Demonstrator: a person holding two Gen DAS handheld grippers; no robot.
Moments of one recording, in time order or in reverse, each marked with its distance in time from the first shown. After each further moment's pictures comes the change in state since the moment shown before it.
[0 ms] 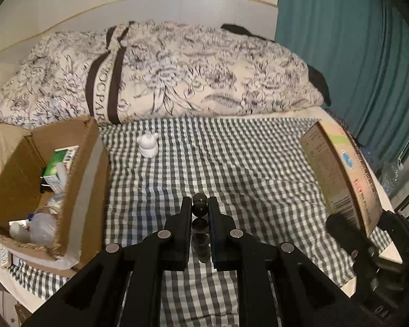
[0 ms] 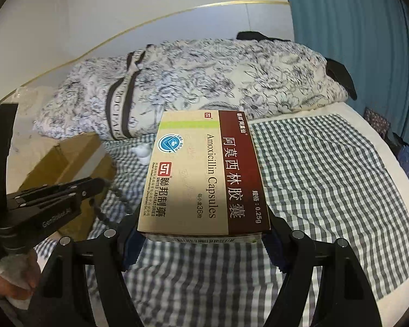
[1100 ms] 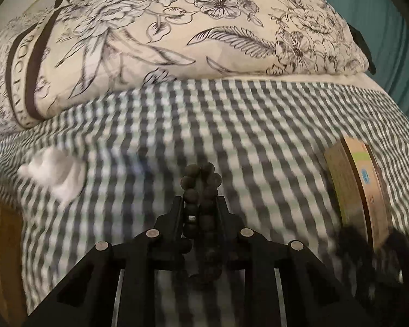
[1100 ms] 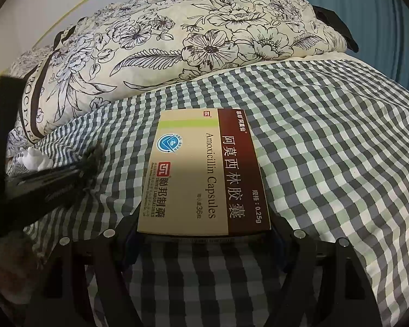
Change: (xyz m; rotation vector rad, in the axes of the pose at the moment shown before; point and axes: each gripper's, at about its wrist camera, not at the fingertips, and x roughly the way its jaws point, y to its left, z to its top) left arm 0.298 -0.019 0.045 0.072 0.193 0.063; right arm 0.264 -0.107 -0.001 0.158 0.121 -0.136
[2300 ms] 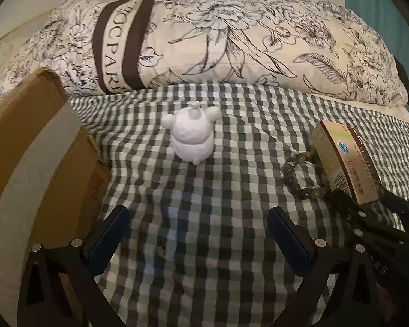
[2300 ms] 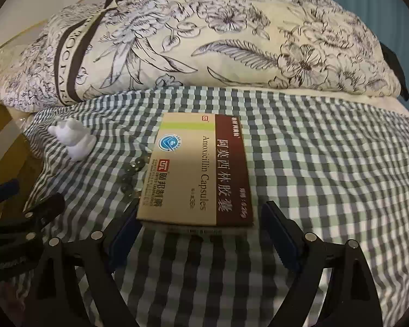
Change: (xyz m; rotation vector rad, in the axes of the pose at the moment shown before) left arm -0.044 0.089 -0.037 -0.188 -0.029 0.179; right arm 0.030 0.100 0.019 -0.237 0.084 0.090
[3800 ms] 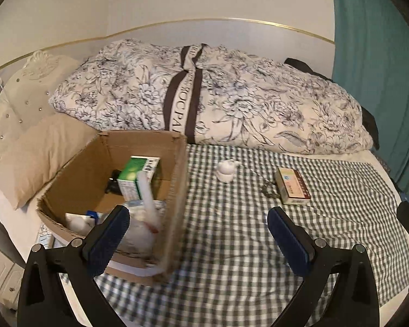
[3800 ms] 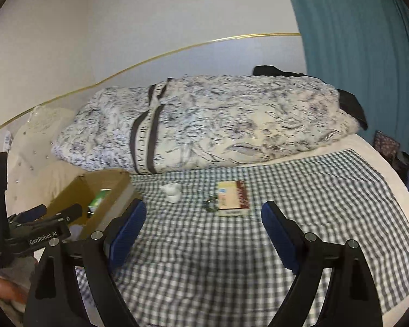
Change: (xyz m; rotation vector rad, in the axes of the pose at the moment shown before) left arm -0.256 0.081 -0.064 -0.098 -0.270 -0.020; right arm -0.318 0.039 -0.068 0.077 -0.379 0.071
